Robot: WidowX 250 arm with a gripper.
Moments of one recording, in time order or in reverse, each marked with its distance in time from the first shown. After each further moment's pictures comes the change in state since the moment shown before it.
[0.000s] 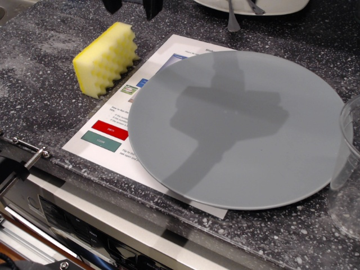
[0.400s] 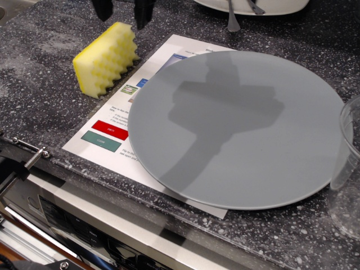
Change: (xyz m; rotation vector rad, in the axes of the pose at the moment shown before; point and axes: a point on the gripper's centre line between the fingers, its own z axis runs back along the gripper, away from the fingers) arm 0.005 0.027 -0.016 0.070 -0.006 0.033
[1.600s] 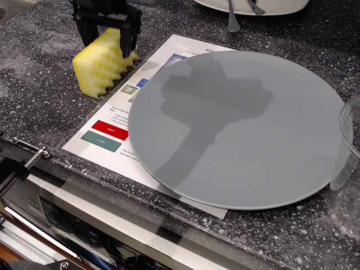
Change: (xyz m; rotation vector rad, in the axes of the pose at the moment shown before) arm -0.006 0.016 -0.048 0.034 0.035 0.053
